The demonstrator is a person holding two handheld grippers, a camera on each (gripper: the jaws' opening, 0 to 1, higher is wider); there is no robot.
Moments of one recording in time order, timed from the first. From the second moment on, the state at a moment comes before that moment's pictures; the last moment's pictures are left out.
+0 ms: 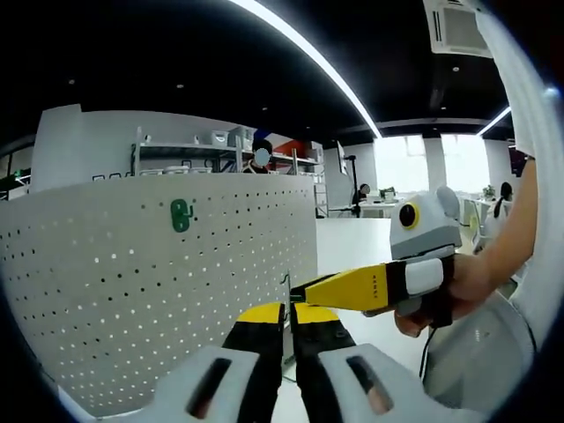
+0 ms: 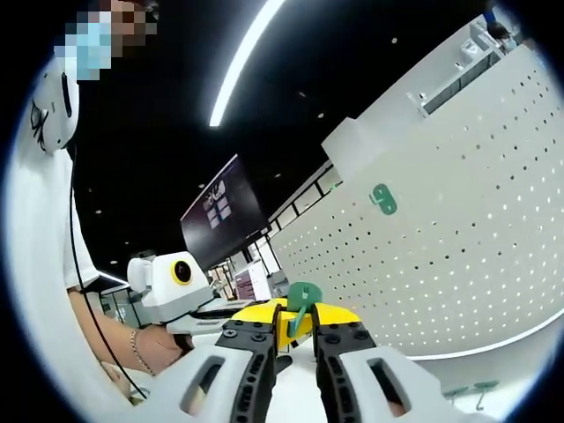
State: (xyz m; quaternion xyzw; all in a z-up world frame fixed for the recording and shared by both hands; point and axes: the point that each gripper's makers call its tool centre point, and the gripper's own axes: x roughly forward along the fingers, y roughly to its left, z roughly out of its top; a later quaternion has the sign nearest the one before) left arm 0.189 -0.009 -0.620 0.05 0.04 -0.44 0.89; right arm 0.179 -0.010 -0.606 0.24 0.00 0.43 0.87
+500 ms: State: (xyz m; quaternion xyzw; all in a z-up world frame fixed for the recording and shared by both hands) left arm 0.186 -0.008 -0.626 0.08 0.05 -0.44 0.90; right arm 0.179 -0.007 -0.613 0.22 0.03 0.41 0.89
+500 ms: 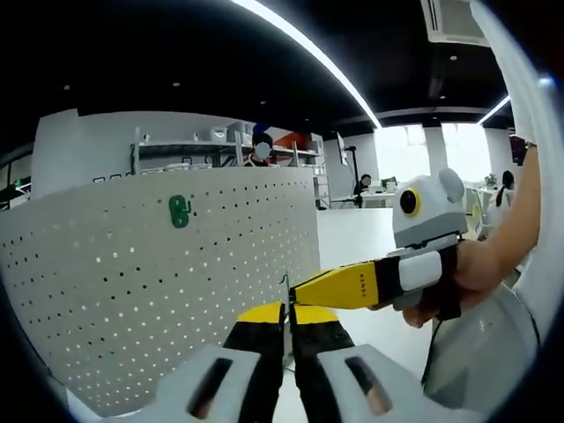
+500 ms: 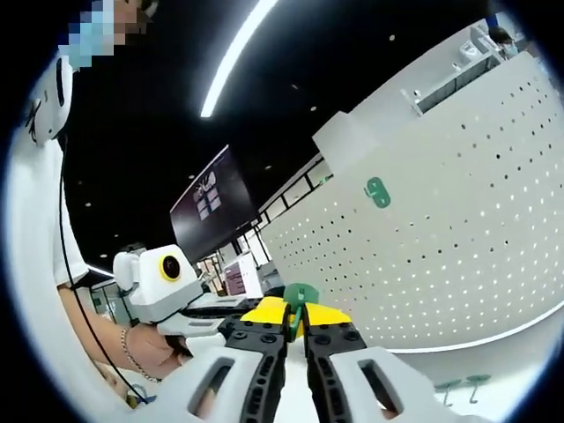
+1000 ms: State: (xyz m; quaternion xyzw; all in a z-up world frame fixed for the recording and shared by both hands) left arm 0.185 -0.008 -0.623 0.09 0.05 -0.43 0.90; right arm 0.182 -0.008 -0.612 0.23 0.04 0.39 0.89
